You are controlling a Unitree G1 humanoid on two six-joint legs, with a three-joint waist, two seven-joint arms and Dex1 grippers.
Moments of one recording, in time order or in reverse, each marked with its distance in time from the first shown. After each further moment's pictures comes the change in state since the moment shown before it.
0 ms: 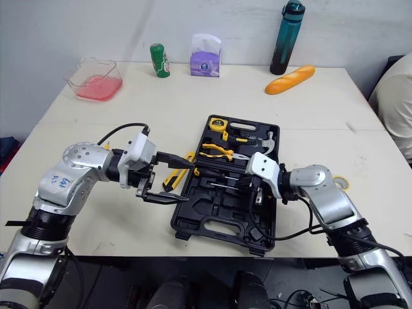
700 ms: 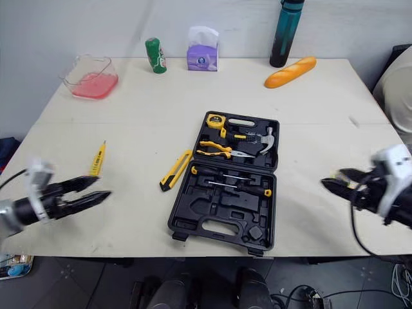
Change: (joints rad) left arm 0.606 0.170 0.730 0.076 -0.148 0.250 0.331; right arm 0.537 -0.244 -0.964 -0.238 0.348 0.433 -0.109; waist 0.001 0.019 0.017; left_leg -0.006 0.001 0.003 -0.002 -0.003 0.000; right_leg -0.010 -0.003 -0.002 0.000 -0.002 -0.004
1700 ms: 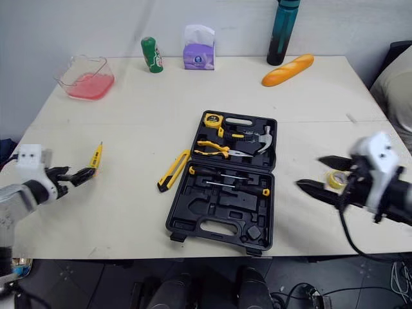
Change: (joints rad) left arm -0.290 -0.095 -0.170 0.005 0.170 0.272 0.607; right arm -0.143 -0.063 0.196 -0.303 0.252 0.053 -0.022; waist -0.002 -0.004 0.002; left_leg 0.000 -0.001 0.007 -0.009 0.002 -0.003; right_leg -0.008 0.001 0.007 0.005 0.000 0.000
